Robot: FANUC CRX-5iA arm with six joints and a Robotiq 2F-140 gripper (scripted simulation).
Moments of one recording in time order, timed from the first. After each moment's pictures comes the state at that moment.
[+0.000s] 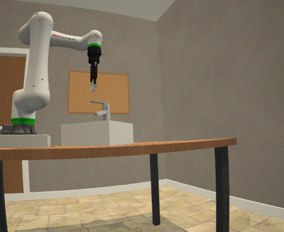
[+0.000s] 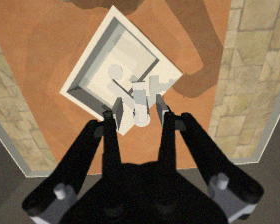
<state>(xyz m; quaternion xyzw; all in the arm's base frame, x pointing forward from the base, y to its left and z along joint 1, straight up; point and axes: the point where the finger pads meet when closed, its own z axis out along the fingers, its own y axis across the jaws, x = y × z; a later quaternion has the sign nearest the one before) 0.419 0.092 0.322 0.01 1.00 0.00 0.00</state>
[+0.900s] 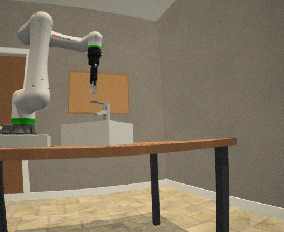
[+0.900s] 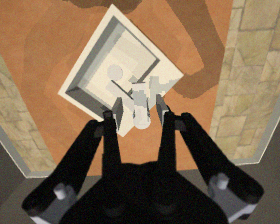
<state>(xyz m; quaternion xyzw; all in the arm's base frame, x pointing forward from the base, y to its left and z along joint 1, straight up) 0.419 0.092 0.311 0.01 1.00 0.00 0.00</state>
